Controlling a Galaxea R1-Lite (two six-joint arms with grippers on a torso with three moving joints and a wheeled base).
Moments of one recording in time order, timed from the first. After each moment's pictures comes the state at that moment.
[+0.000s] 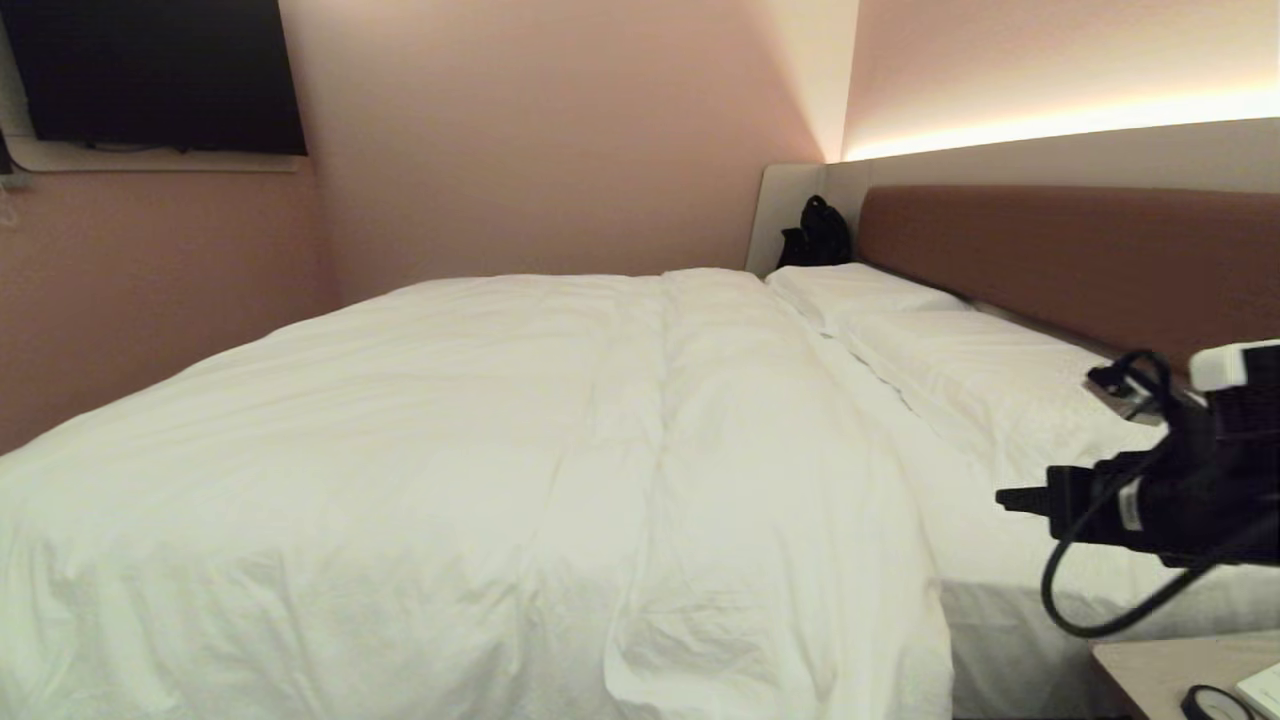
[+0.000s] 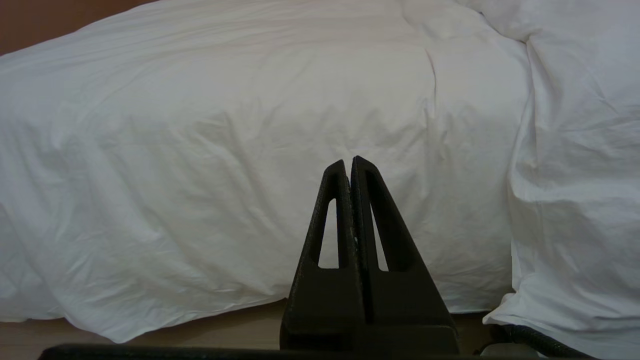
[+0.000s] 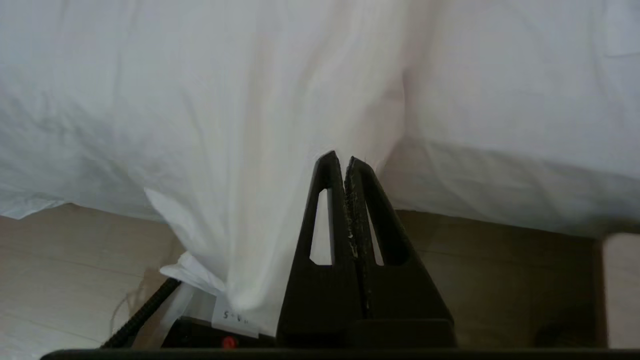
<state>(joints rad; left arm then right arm) 0.00 0.00 -0.04 0.12 -0.03 0.05 0.03 1.52 -0.74 -0.12 0.24 0.15</state>
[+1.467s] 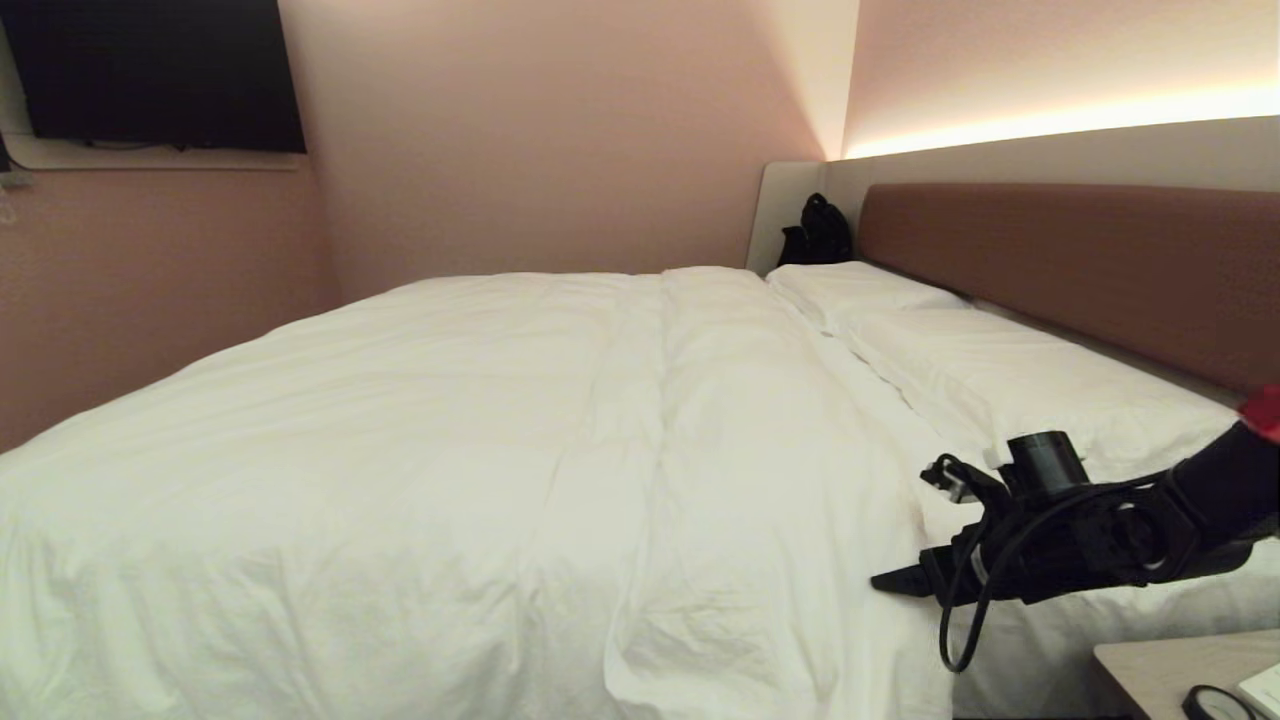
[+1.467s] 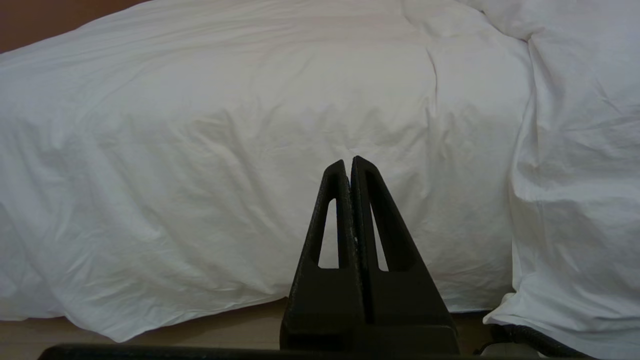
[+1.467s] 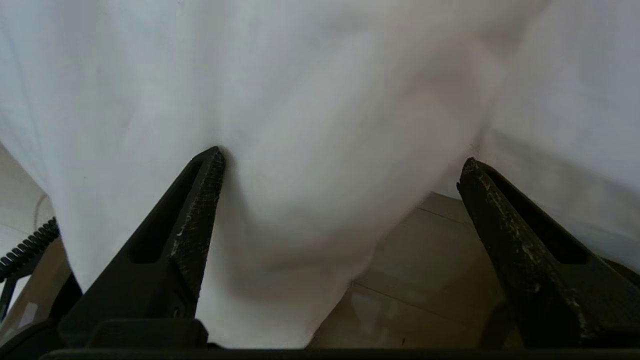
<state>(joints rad) 0.00 0.00 -0.04 0.12 -0.03 0.04 0.06 2.02 -0.79 -0.26 0.30 -0.09</state>
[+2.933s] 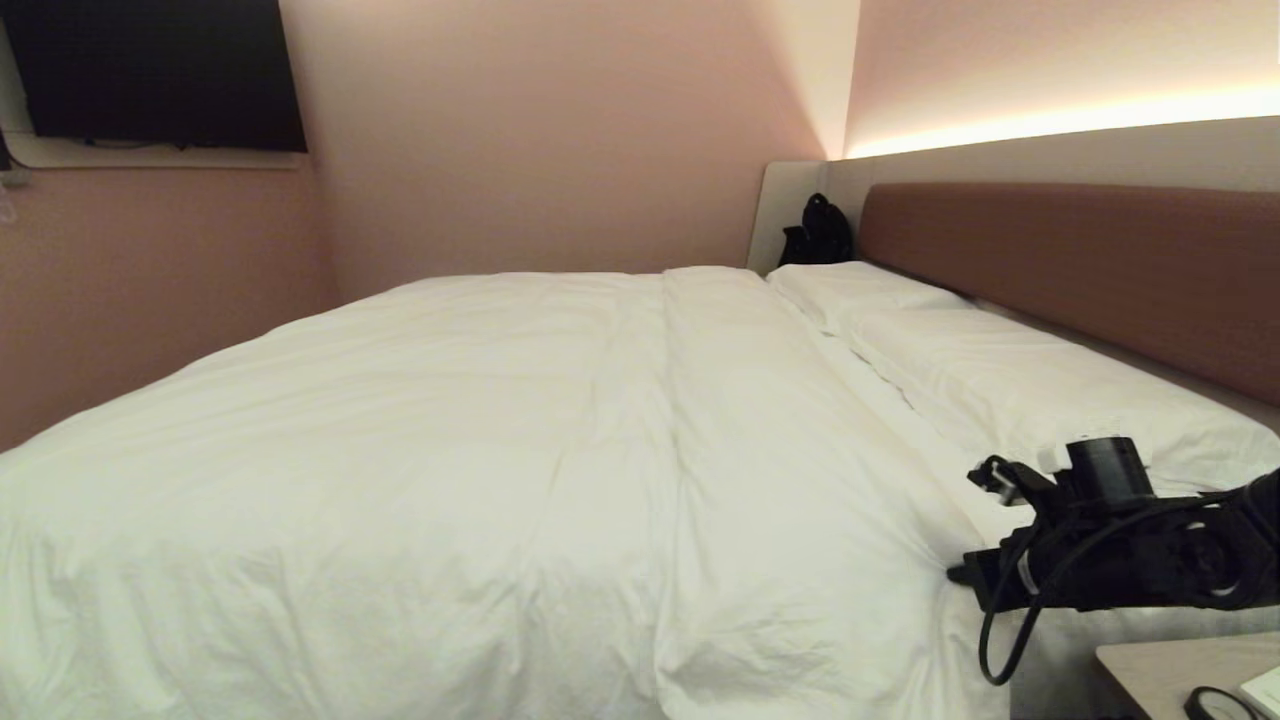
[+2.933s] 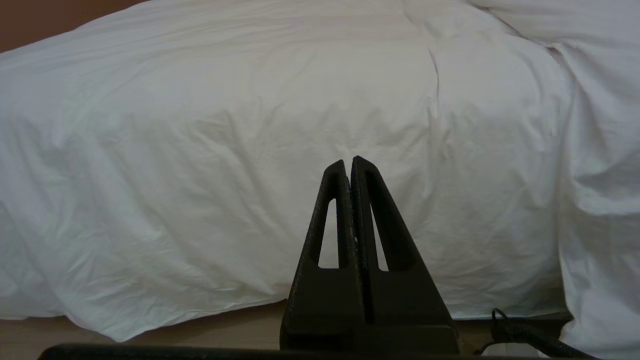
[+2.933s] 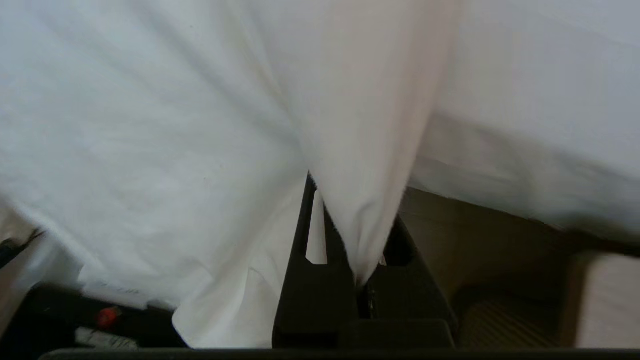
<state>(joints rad) 0.00 0.00 -0.04 0.12 -0.03 0.05 -0.02 1.91 -0.66 -0.34 0.16 -0.11</state>
